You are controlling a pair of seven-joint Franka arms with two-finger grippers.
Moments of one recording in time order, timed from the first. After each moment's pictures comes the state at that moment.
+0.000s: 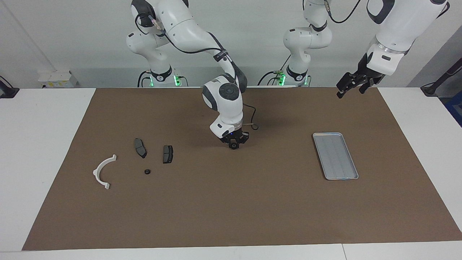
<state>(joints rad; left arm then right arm) -0.03 -0.04 -0.05 -1.61 -0.06 1.52 -0.27 0.62 0.47 0.00 -1.79 0.06 2.32 0.71</state>
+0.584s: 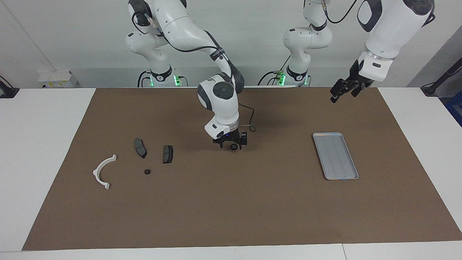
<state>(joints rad) -0.06 -0.10 -0.06 -1.77 -0.06 1.64 -0.41 0.54 0.43 -0.01 -1.72 0.06 2.25 0.66</state>
